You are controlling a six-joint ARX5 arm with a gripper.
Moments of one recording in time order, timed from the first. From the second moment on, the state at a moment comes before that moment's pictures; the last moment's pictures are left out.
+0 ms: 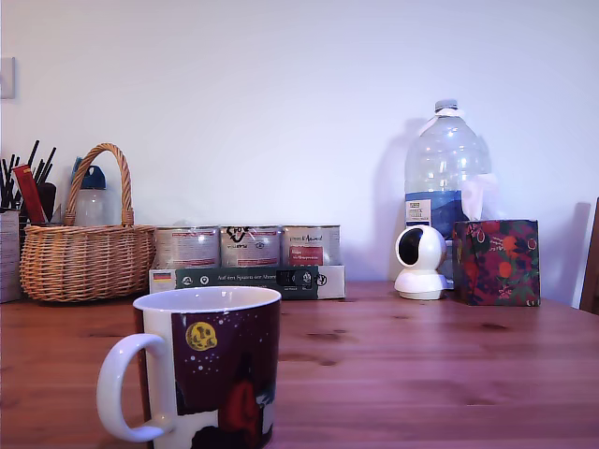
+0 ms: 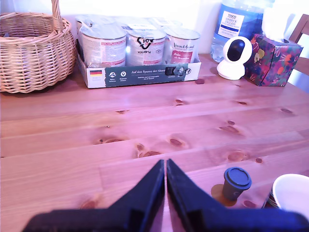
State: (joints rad) arm -0.18 0.13 0.20 -0.33 0.23 -0.15
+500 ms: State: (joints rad) arm -0.18 0.11 0.20 -0.31 0.23 -0.15
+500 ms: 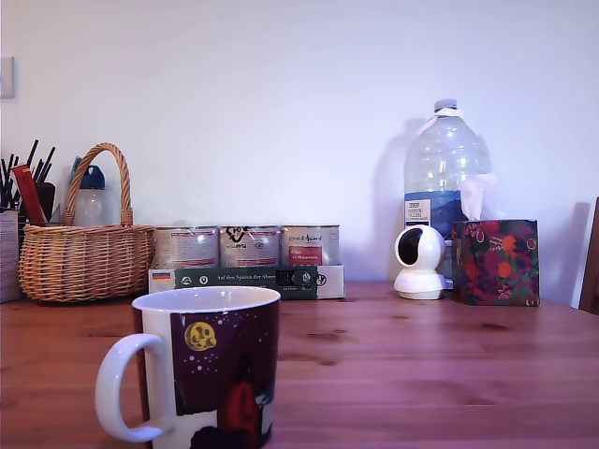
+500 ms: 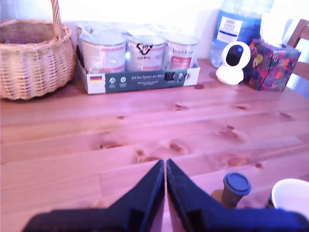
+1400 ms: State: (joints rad) arm -0.18 0.11 0.05 -0.10 0.48 -0.09
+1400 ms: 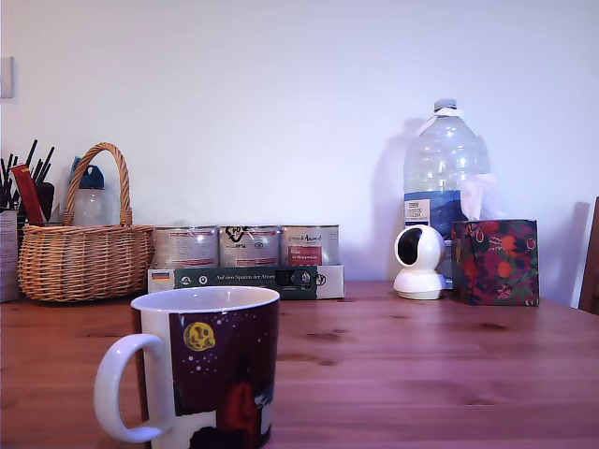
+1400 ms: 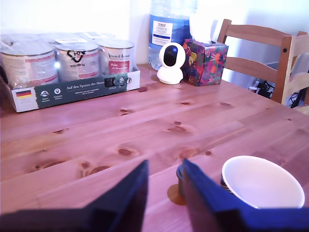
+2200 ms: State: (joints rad) arm -0.20 0.42 0.01 0.16 0.54 -0.06
